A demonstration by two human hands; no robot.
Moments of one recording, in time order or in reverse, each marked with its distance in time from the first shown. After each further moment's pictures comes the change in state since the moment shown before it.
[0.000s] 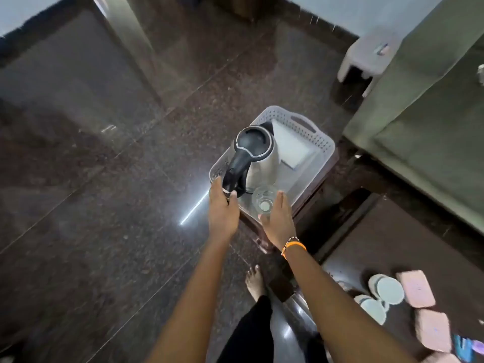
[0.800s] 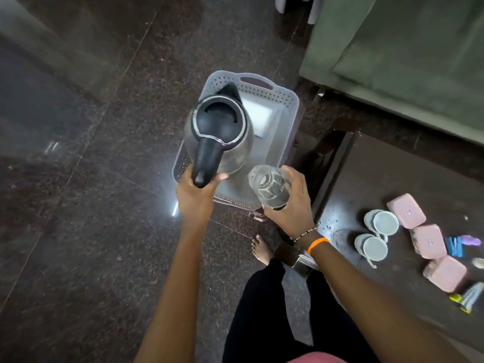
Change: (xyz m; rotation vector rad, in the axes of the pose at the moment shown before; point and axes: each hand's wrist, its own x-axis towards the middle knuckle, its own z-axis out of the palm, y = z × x) left_hand 0.050 0.018 0.001 -0.132 -0.159 0.029; right_hand -0.019 0.031 -0.024 0.374 0.452 -0.029
